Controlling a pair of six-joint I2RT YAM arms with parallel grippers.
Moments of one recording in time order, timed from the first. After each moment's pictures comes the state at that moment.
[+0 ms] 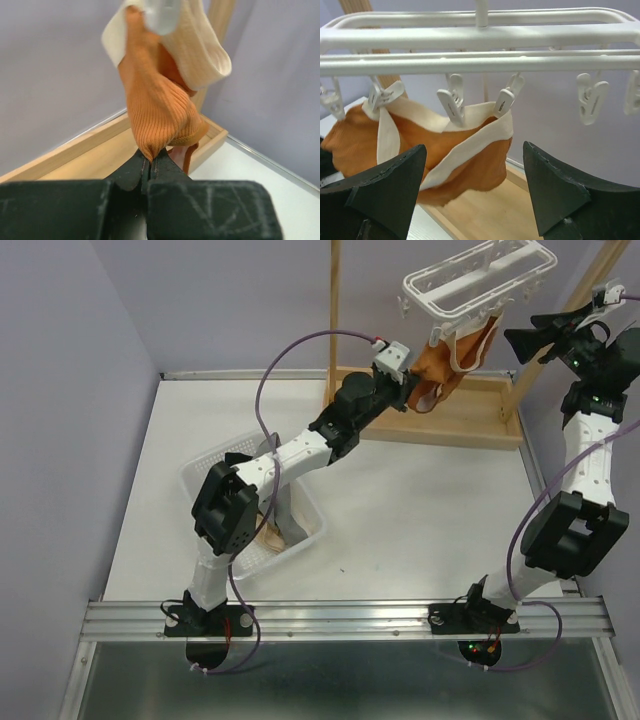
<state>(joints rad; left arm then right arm) -0.84 2.00 1.74 0.41 0.02 -0.09 -0.44 1.62 1.63 0.33 -0.94 0.30</state>
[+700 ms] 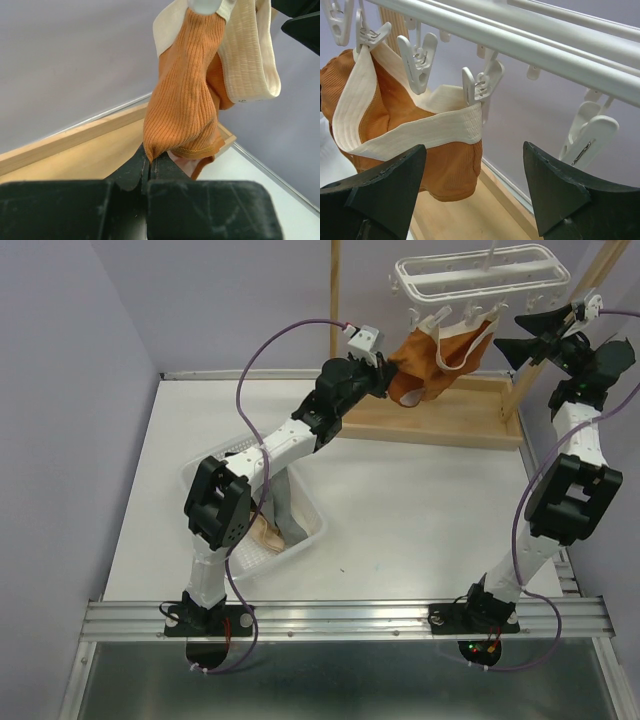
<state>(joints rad) -0.72 1.99 1.74 0.37 0.07 -0.26 -0.44 1.87 1.66 0.85 -1.18 0.42</state>
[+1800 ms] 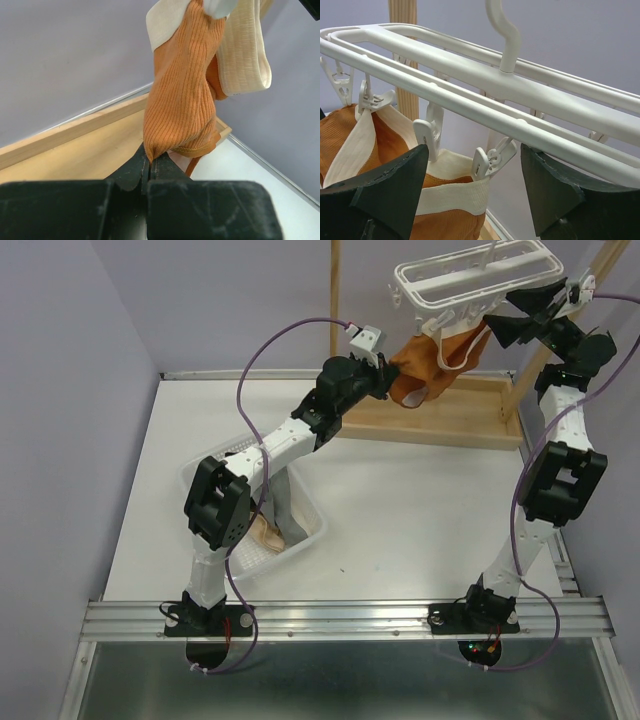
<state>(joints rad) -0.71 1.99 1.75 0.33 0.10 -0.26 -0.35 2.05 1.91 1.08 -1.11 0.63</state>
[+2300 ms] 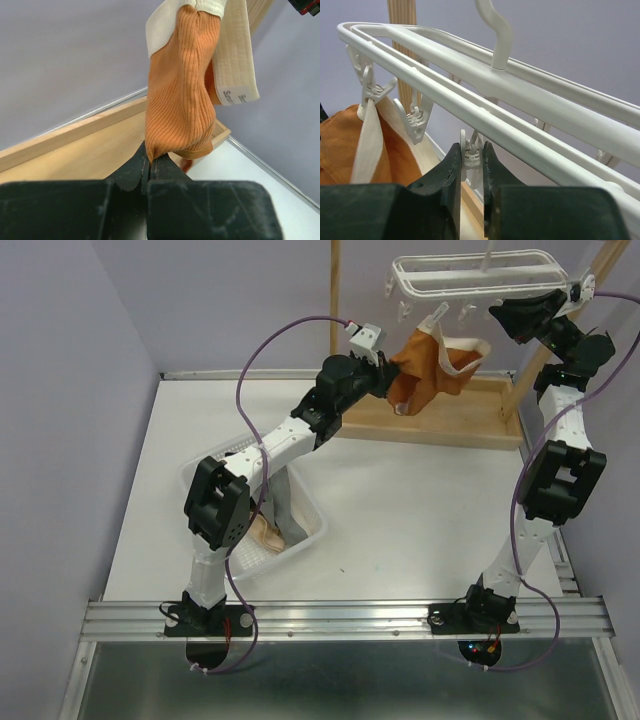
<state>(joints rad) -0.71 1.99 1.77 0.32 0.10 -0.26 -0.35 2.07 1.93 1.08 -1.10 0.68</state>
